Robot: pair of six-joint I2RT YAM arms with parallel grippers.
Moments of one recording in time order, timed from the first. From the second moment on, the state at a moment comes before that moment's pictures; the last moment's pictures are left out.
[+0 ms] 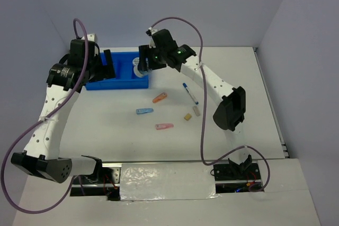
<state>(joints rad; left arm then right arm) -0.20 1.30 1.63 -1.04 -0.22 -0.34 0.70 2.07 2.14 -0.71 -0.12 0.39</state>
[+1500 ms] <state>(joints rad) -0.26 1.18 1.22 -0.93 0.01 -0.27 0.61 2.14 2.21 -0.59 -0.11 0.41</state>
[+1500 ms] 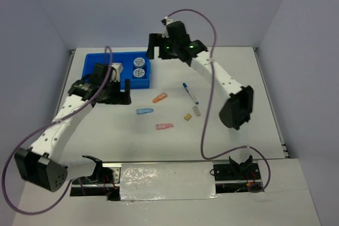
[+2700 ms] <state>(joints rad) -0.51 1.93 1.31 -0.67 -0.03 -0.09 0.55 1.18 1.32 -0.81 -0.12 0.27</state>
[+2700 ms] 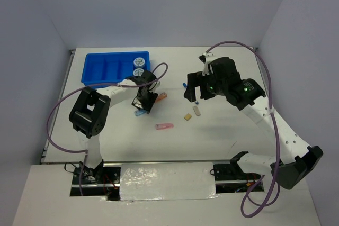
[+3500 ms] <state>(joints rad) -0.35 1.72 1.52 -0.77 -0.10 -0.33 0.54 1.18 1.42 -0.82 -0.11 0.25</state>
